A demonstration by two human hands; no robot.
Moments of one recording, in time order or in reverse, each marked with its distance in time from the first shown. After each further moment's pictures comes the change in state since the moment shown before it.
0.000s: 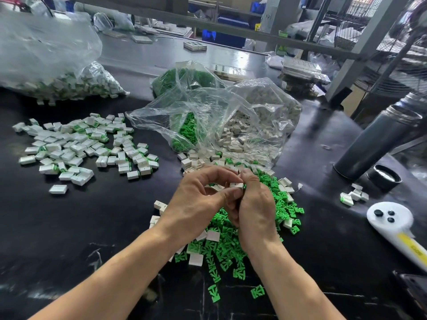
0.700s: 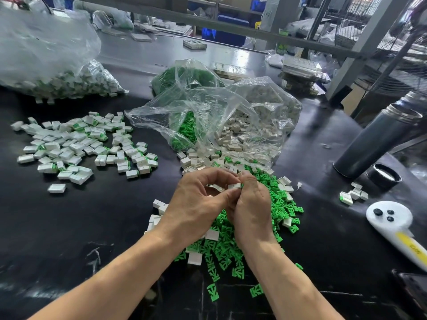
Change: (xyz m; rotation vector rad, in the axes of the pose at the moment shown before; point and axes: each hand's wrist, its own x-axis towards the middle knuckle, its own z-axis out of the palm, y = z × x) left_hand -0.001 -0.001 0.004 0.173 0.060 -0.008; right_hand 0.008 0.015 -0.001 -0.012 0.017 -0.062
